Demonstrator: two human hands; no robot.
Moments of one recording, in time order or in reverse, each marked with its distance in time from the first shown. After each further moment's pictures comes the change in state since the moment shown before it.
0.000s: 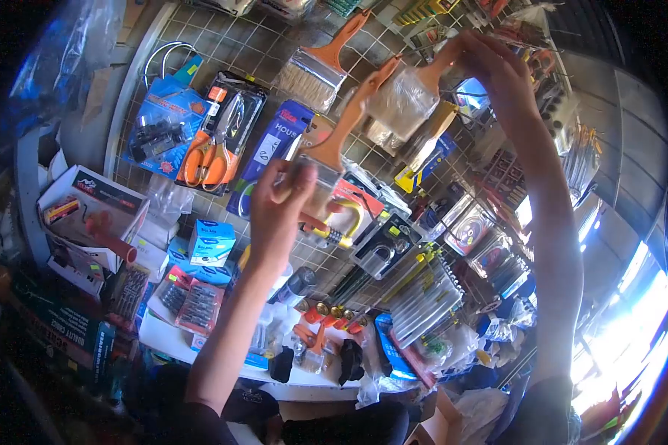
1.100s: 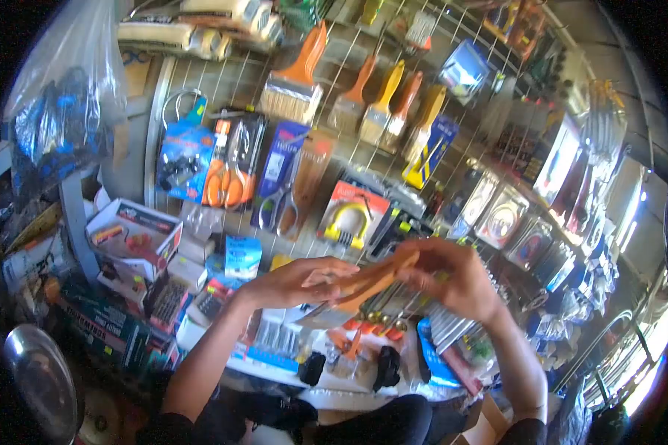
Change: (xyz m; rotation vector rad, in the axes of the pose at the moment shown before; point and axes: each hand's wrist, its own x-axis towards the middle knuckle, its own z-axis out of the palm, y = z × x) left_hand -0.051 0.001 -0.023 0.540 -0.909 -0.631; right_hand -0.256 0.008 0.026 -0.005 -0.381 0.263
